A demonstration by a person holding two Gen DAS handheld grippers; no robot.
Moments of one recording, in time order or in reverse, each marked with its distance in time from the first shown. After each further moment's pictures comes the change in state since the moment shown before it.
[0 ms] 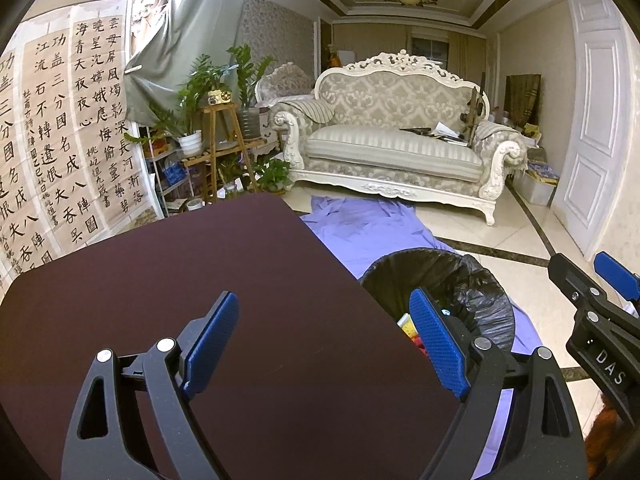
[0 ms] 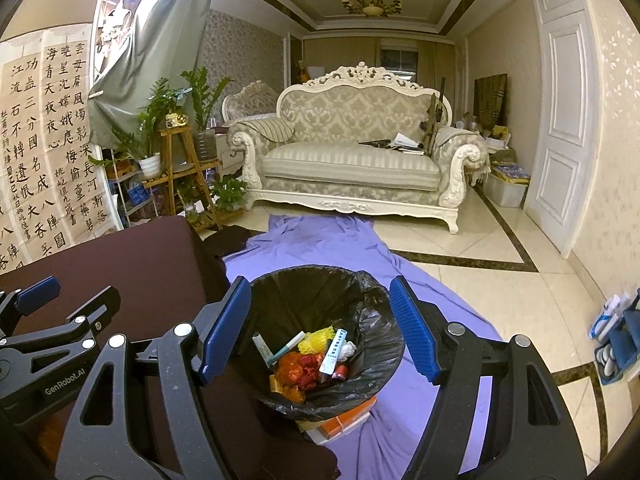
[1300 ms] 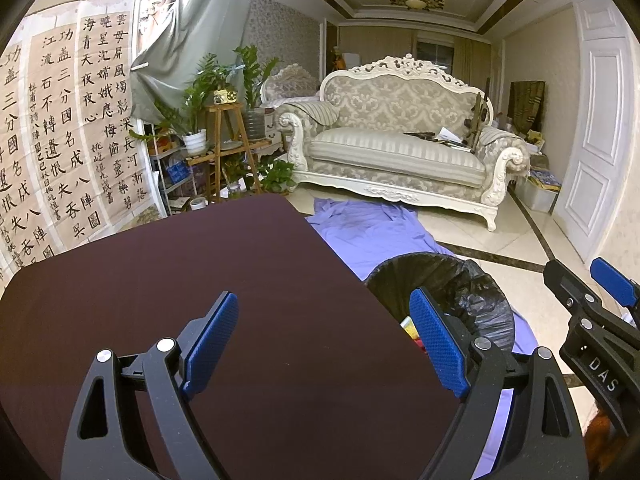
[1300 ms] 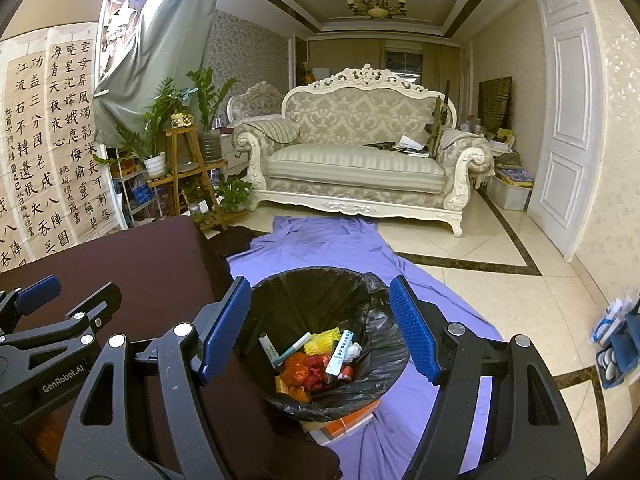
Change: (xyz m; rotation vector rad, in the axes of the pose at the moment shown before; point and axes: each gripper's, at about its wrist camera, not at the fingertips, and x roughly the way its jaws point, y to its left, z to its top) left arm -0.007 0.005 -0.001 -0.011 -0.007 0.004; right arm -0.005 0.008 0.001 -0.001 -0.002 0.003
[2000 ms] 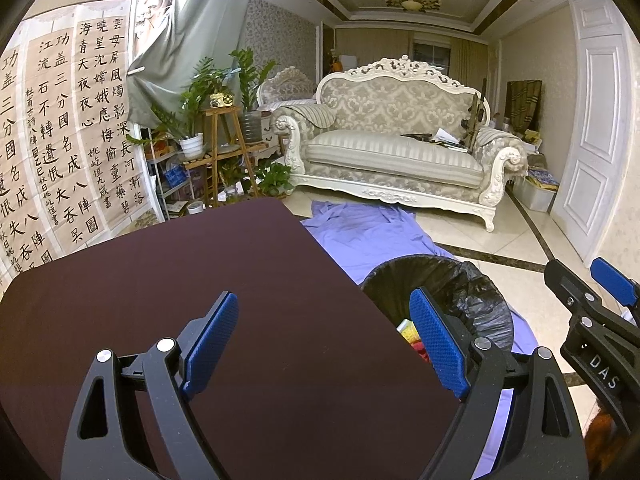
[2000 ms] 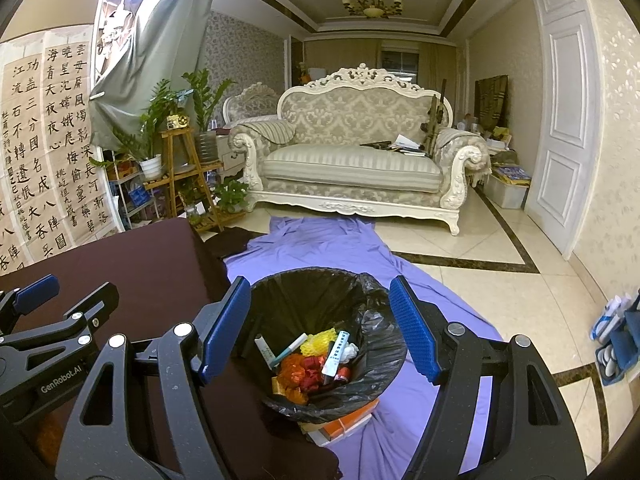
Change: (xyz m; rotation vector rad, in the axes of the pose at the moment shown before) left arm -0.003 -0.004 0.003 0.003 -0.005 -0.003; right arm 0.000 -0.002 0.001 0.000 0.003 -0.002
